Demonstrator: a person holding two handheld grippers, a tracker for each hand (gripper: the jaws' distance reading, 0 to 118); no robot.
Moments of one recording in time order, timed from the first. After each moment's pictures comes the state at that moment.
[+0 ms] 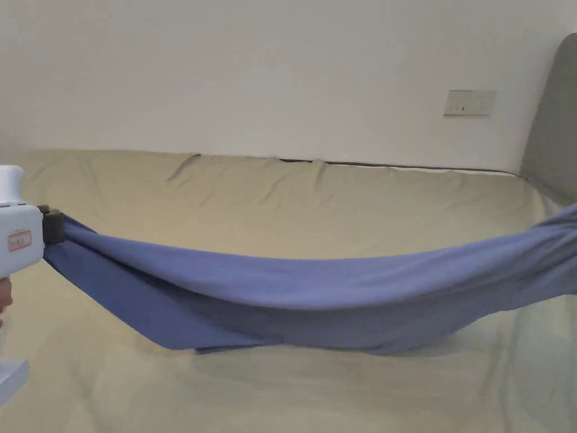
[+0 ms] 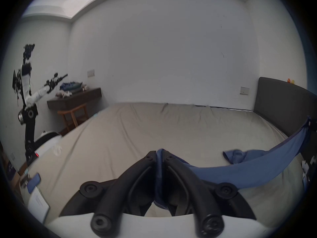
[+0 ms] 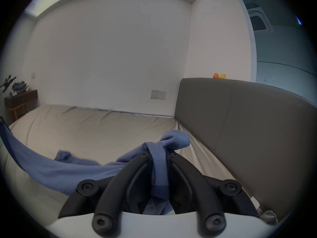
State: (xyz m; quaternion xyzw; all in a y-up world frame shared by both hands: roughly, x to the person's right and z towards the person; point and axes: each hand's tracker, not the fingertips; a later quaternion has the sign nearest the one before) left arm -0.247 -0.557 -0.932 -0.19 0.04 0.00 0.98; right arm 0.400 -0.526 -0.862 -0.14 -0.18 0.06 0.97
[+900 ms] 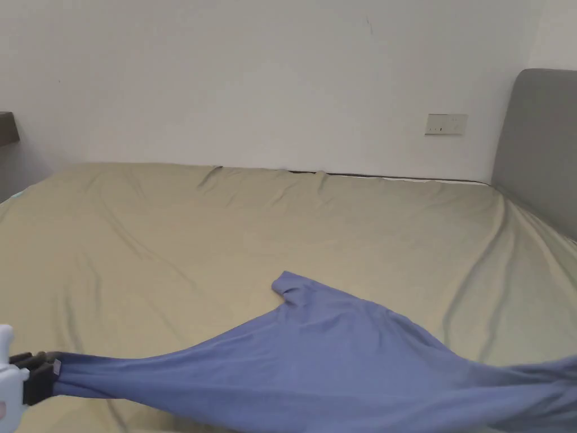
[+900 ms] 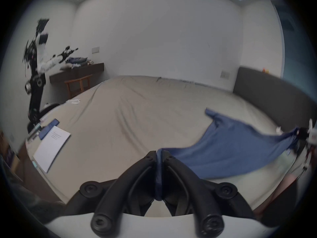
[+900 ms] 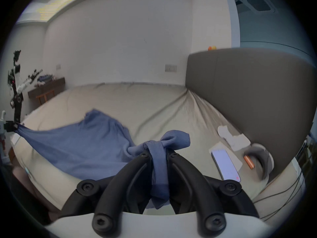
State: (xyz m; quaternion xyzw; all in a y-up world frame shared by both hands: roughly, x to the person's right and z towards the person) left arm -0.306 -0.622 -0.591 -0.26 0.00 0.00 0.97; right arm 0.366 -0.598 -0.519 -0.25 -0.10 0.02 0.96
